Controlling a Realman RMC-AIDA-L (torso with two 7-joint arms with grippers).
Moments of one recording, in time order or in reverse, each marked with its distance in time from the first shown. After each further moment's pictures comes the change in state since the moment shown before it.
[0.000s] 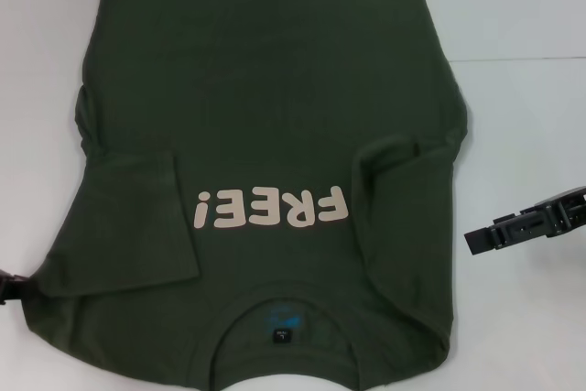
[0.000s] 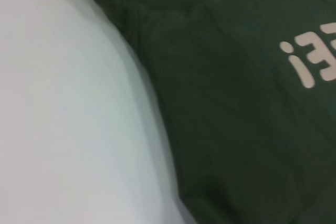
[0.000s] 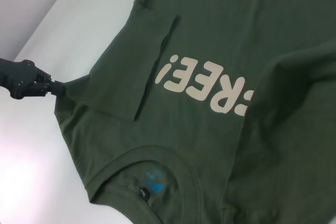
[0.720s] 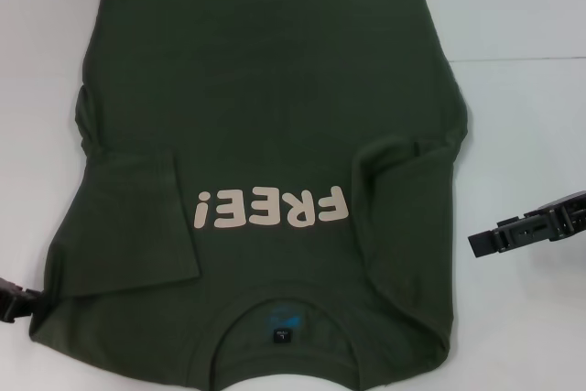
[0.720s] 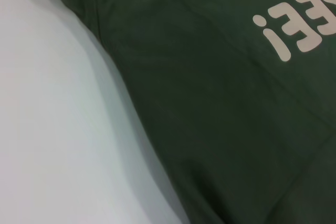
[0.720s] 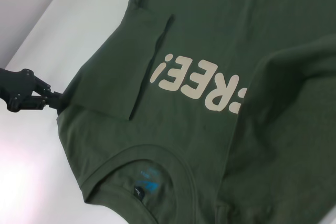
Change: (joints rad) left arm 0.004 -0.011 0.029 -0.021 0.007 -0.001 0.086; right arm -0.016 0.002 0.000 0.001 0.000 0.012 -0.010
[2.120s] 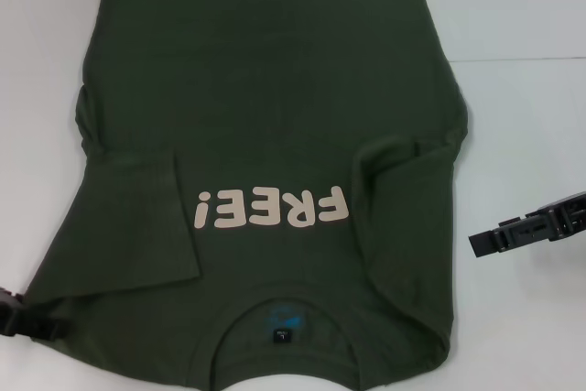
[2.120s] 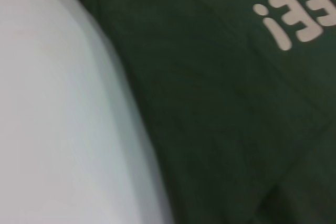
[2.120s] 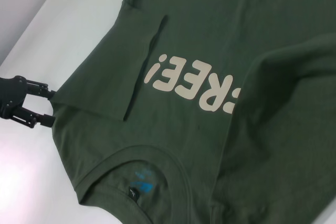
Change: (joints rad) left arm 0.008 -0.001 -0.024 -0.020 0.006 0.018 0.012; right arm 0.000 0.003 -0.002 -0.004 -0.011 0.008 0.010
